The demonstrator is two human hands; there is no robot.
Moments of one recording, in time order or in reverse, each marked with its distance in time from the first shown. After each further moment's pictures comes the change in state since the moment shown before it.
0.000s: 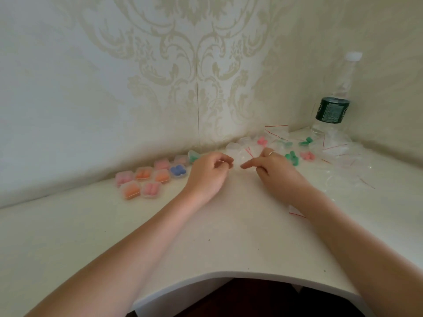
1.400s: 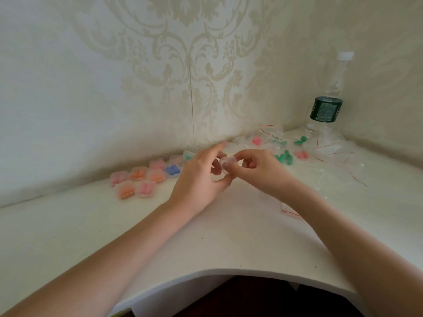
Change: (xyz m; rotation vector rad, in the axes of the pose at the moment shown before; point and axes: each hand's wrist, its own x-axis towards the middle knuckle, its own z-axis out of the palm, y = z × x) left_hand -0.025 0.003 -0.010 0.171 0.119 0.462; right_hand -0.011 -0.035 -0.011 0.423 -0.006 0.083
